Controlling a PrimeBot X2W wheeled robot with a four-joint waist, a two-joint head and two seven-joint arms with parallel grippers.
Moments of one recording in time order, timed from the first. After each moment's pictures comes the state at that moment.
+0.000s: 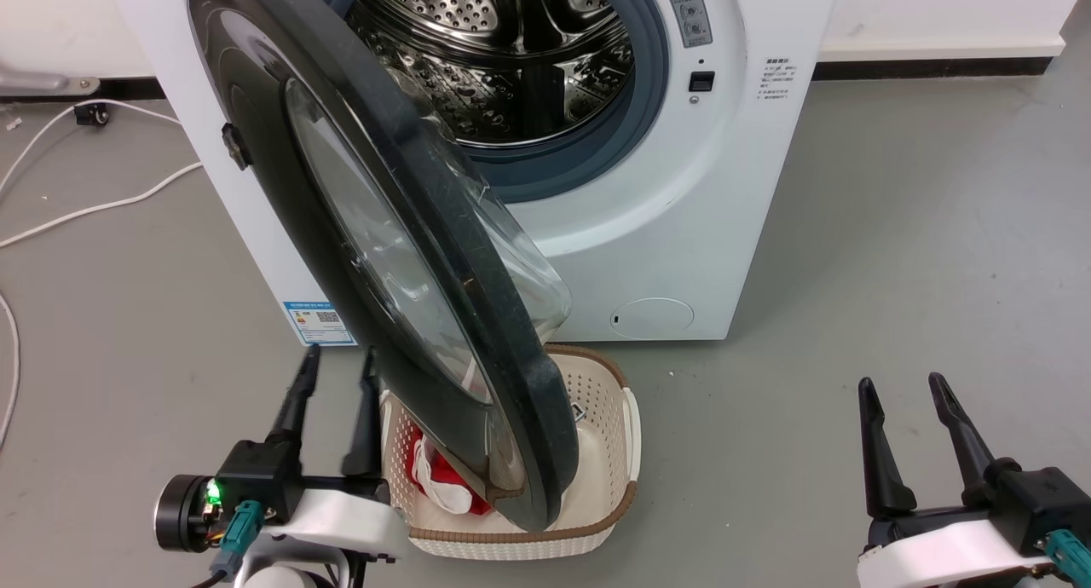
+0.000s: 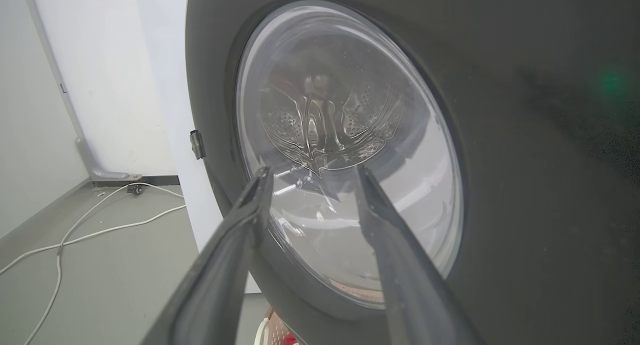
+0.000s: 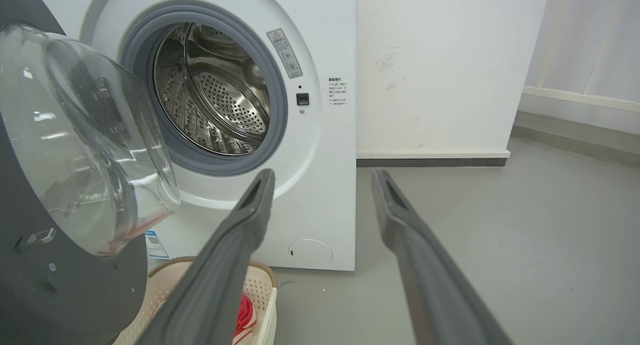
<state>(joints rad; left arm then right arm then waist) -0.06 0.05 -0.04 0.10 -0.08 -0.04 -0.26 0.06 -0.05 -0.03 0.03 0.10 0.13 -0.24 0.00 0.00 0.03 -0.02</state>
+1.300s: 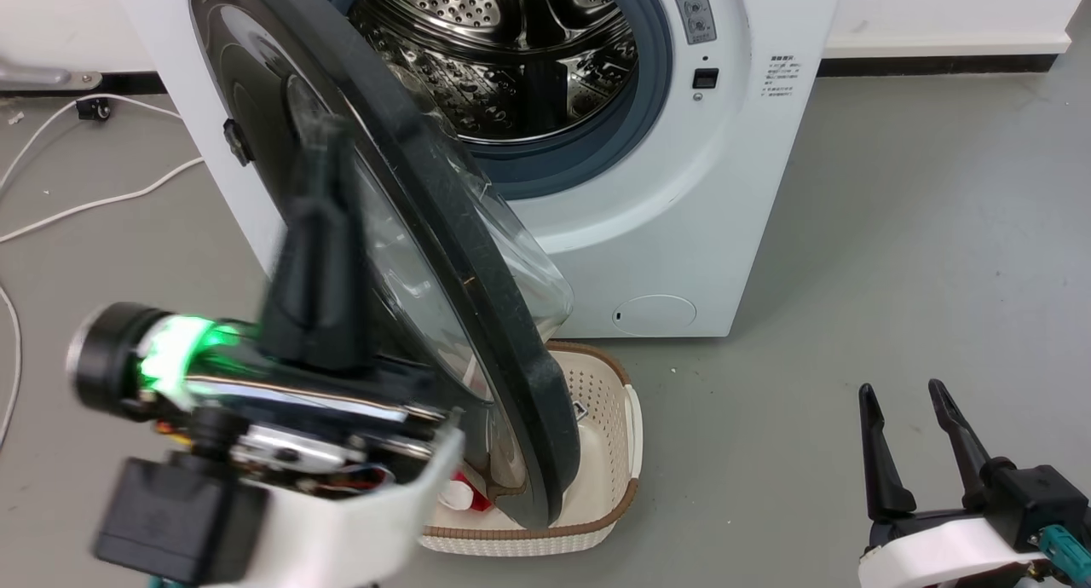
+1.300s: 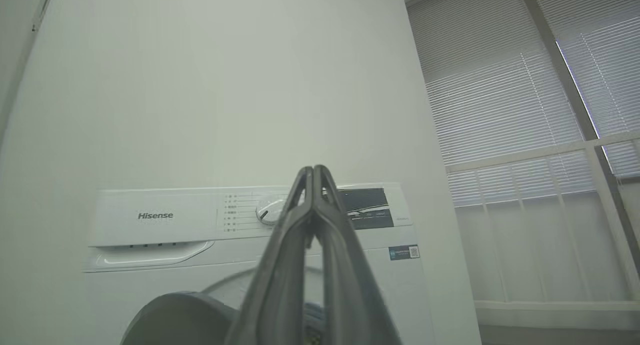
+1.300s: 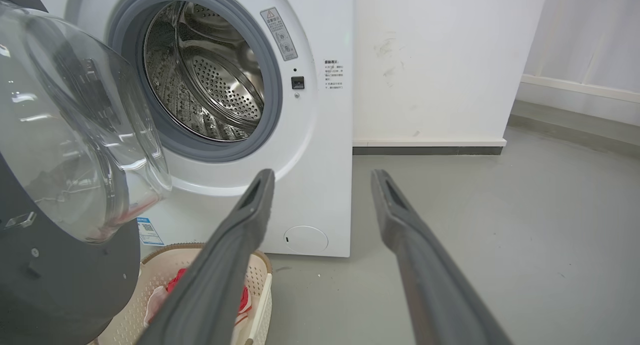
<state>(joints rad) -0.23 0.05 -0.19 -0.49 -0.05 -0.03 -0.26 0.05 -0.05 -0.04 0.07 0.08 0.13 -0.23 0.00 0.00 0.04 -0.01</state>
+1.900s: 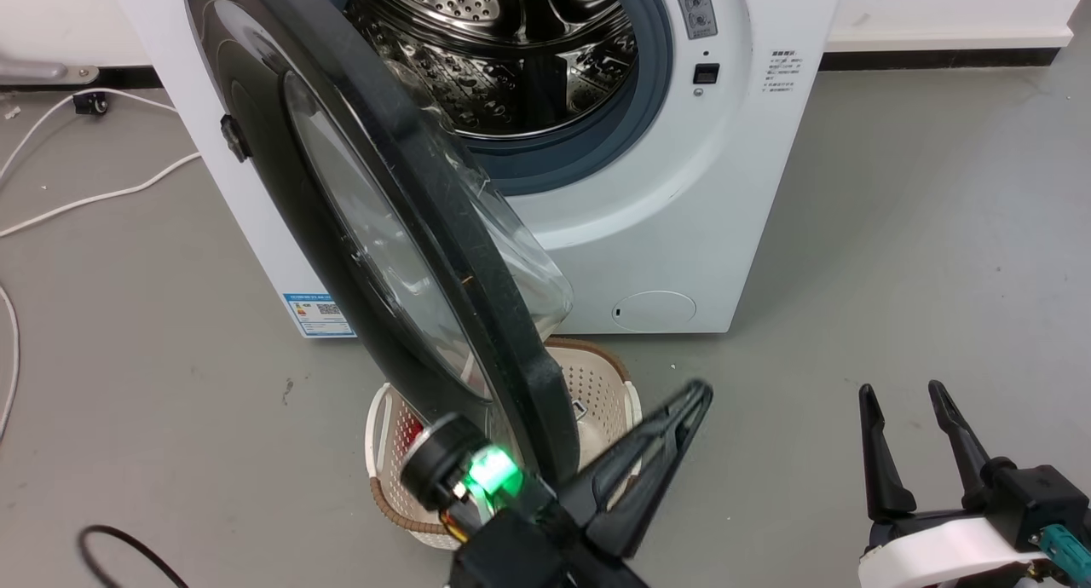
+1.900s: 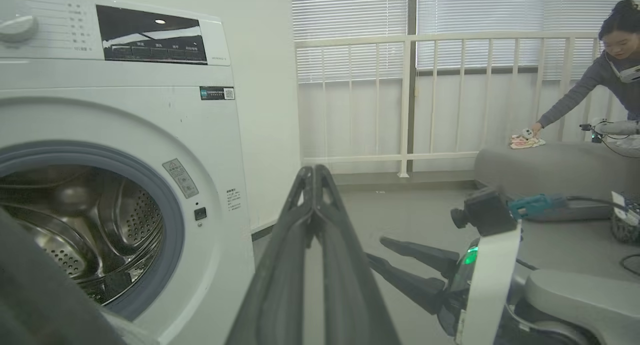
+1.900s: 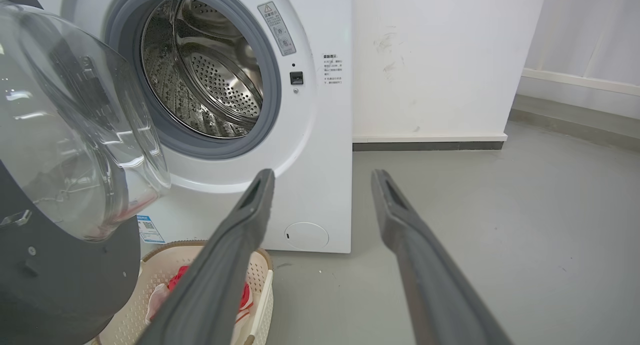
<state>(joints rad) -0.10 0.11 -0.61 -0.34 -0.14 -0.12 -0.14 0.05 -0.05 -0.04 0.07 0.09 0.13 -0.23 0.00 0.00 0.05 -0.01</state>
